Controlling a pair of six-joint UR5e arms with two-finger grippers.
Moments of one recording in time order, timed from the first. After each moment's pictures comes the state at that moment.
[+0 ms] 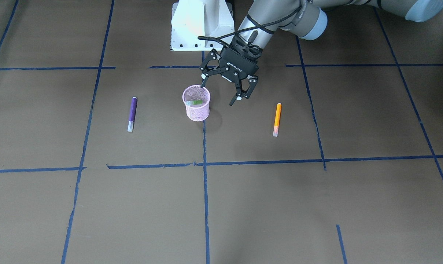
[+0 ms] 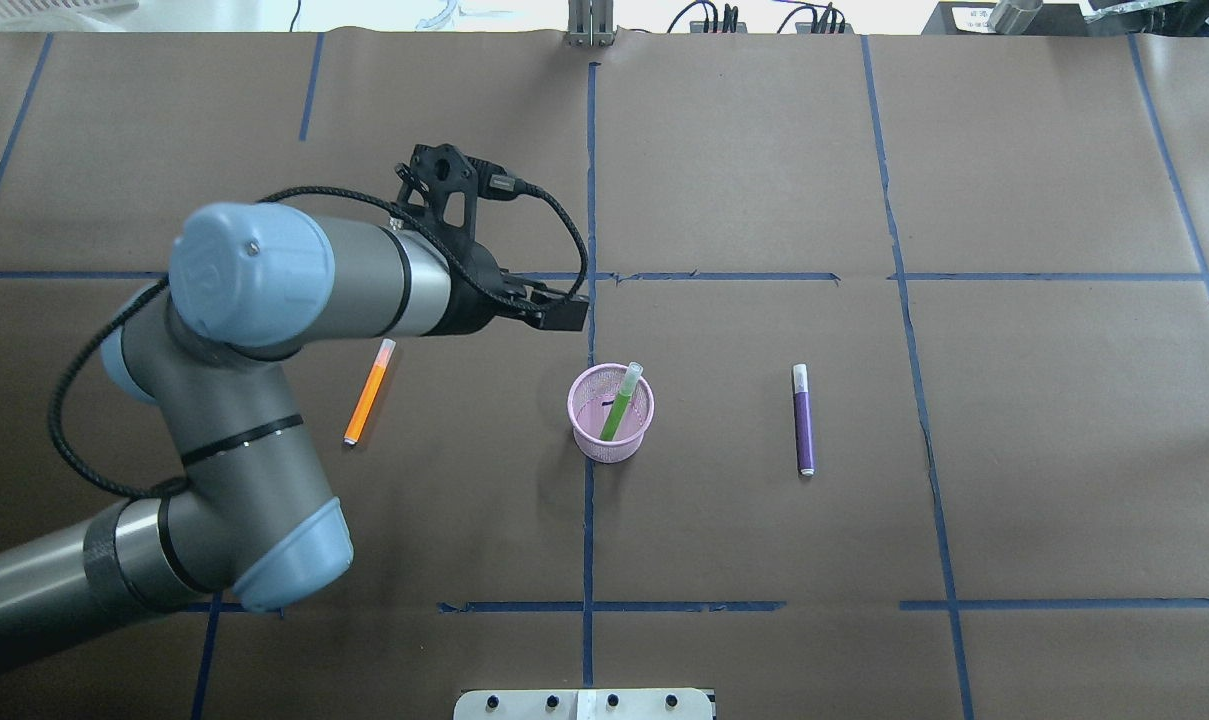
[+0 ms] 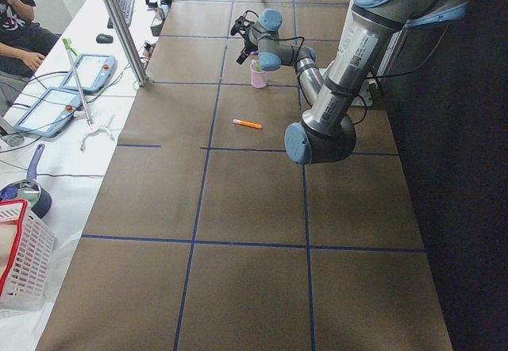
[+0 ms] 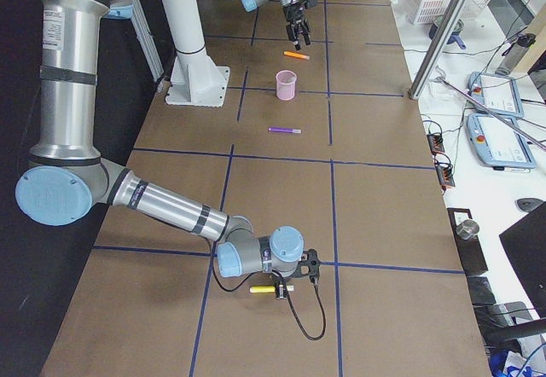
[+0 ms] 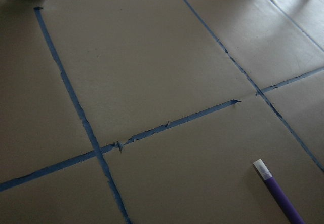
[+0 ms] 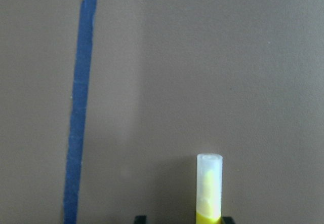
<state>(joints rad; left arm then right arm) -0.58 -2.15 -1.83 -2.05 -1.76 -0.93 1.35 -1.68 1.25 -0.99 2.31 0.16</state>
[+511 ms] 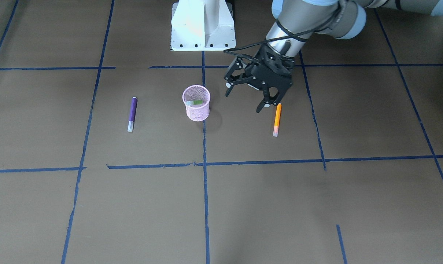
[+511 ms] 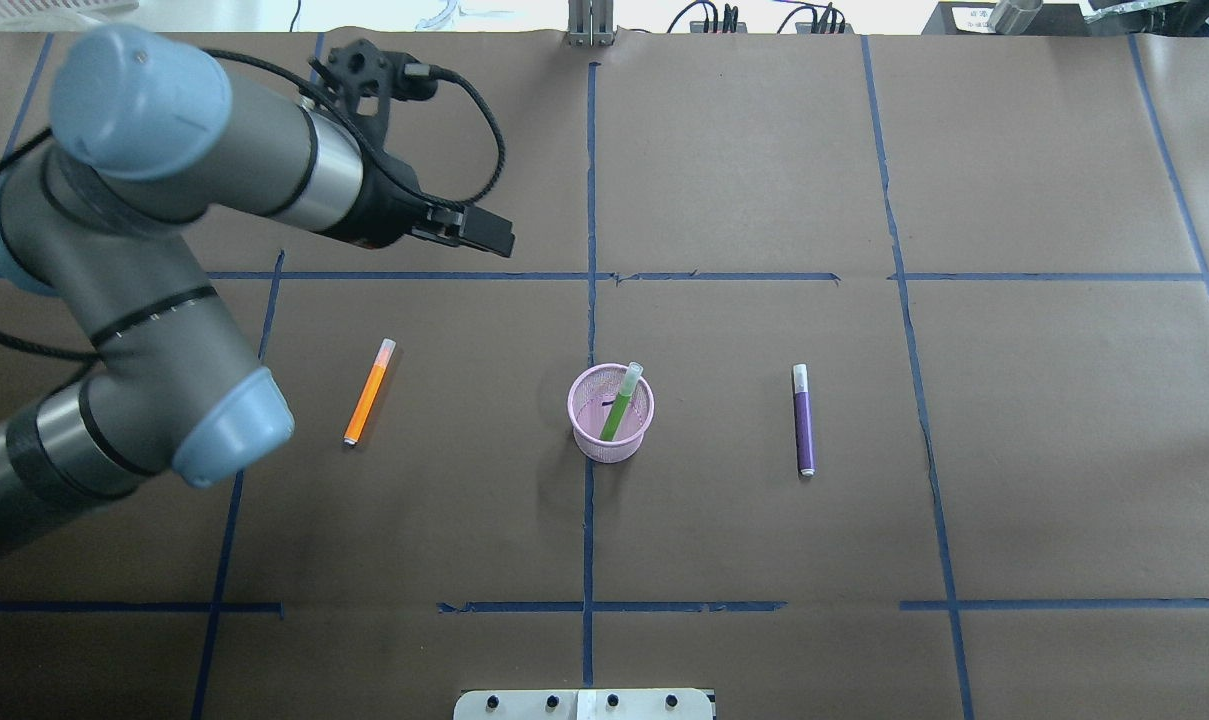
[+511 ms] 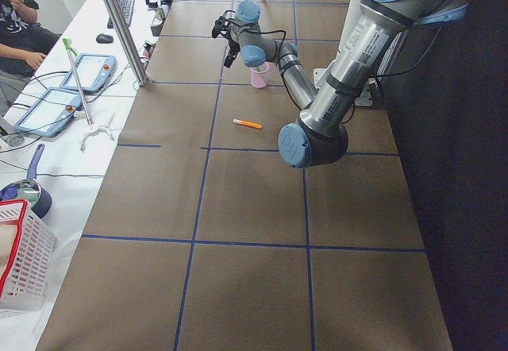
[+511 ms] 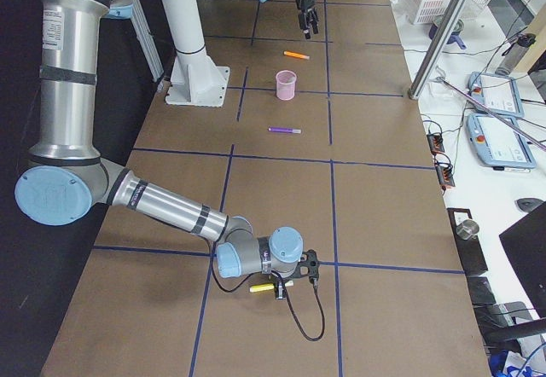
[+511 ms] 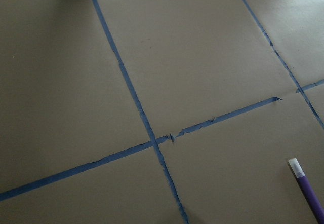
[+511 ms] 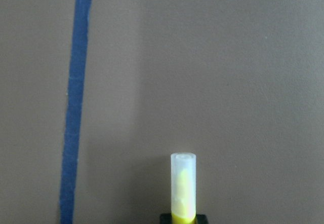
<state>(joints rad) -0.78 -2.15 -1.83 -1.92 -2.05 -0.94 1.35 -1.69 1.25 -0.99 2.31 0.16</state>
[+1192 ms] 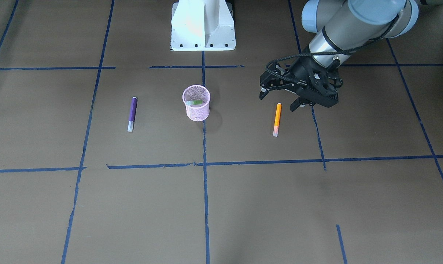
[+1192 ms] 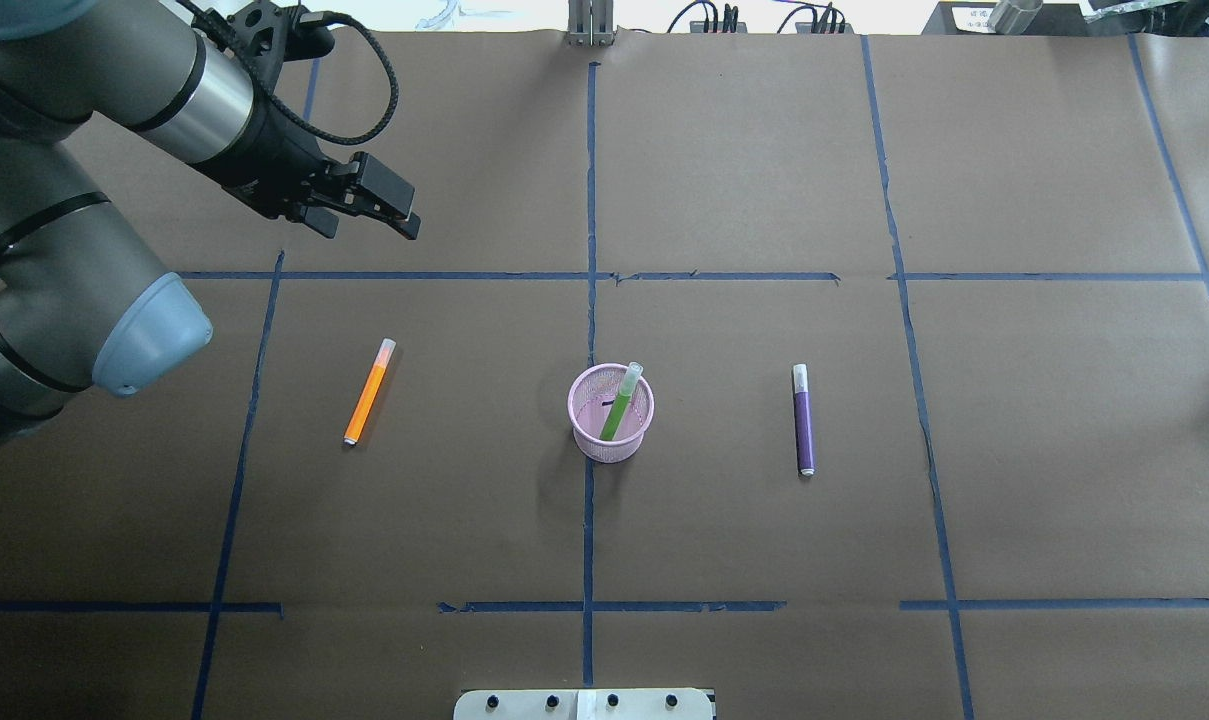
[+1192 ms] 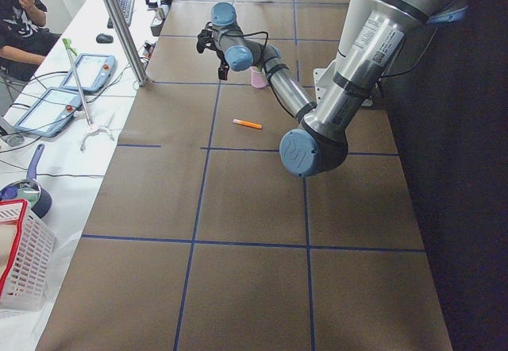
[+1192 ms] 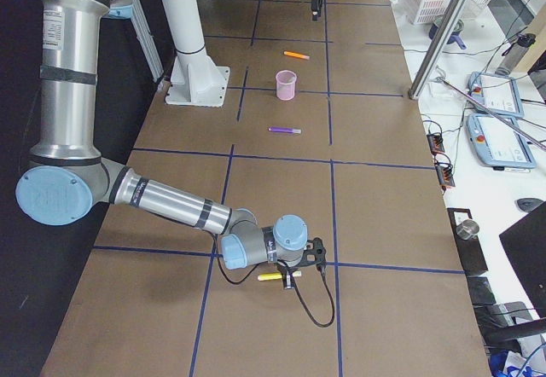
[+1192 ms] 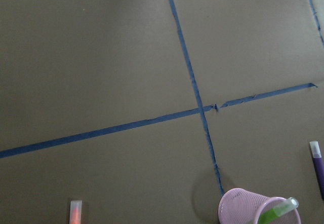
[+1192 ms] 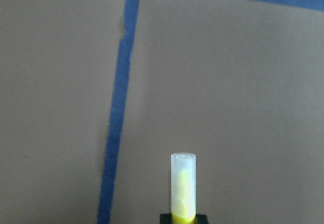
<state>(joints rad) -0.90 -2.09 -1.81 -1.78 -2.31 -0.92 1.35 -1.68 1.34 -0.99 2.30 0.16</state>
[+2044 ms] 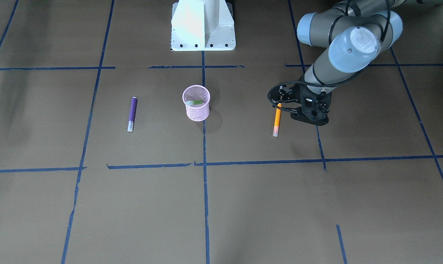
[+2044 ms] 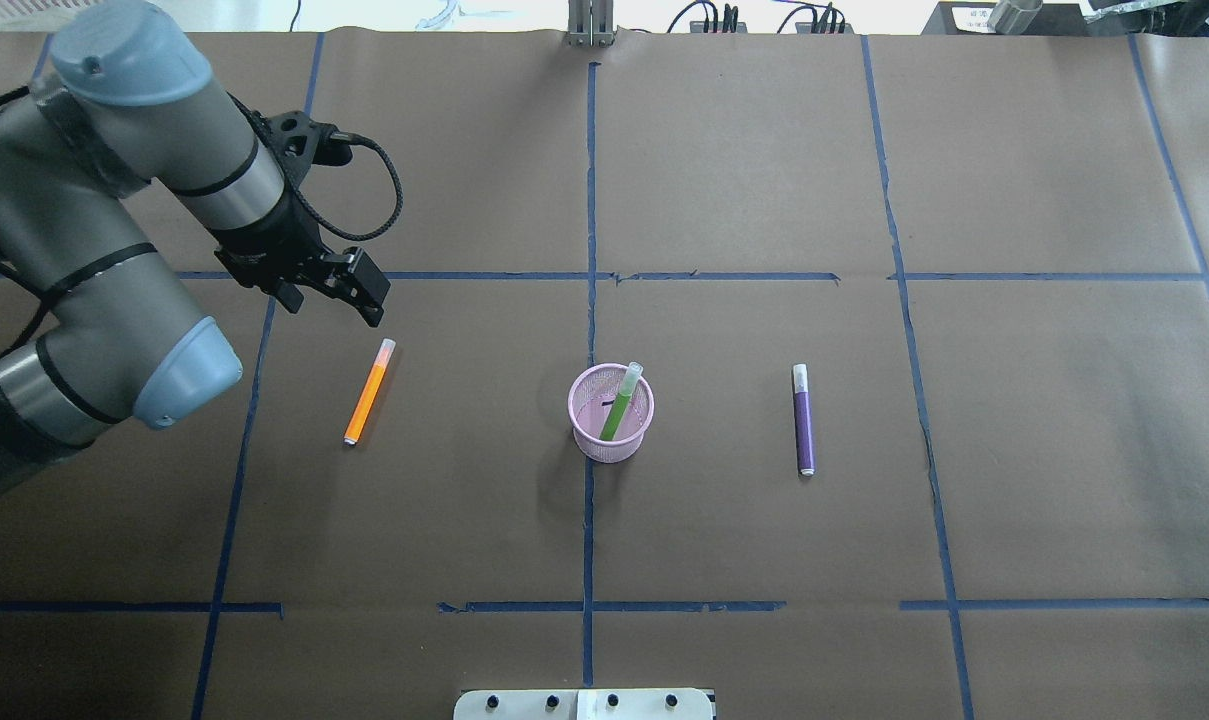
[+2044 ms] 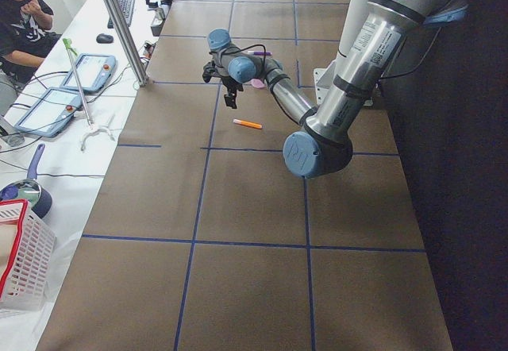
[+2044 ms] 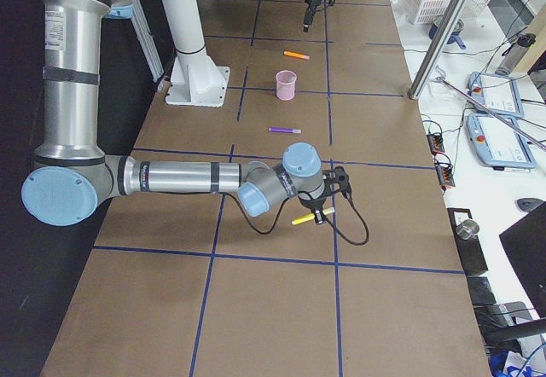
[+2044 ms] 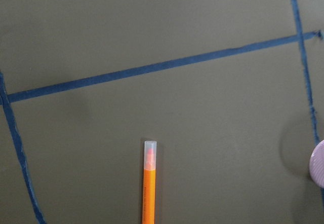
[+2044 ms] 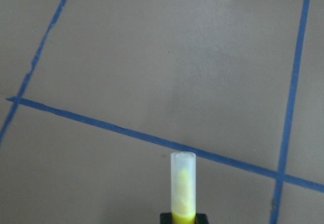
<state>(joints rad) -0.82 -2.09 -1.71 -1.52 -2.29 -0.69 1.34 -1.64 1.74 -0.99 2.29 0.37</state>
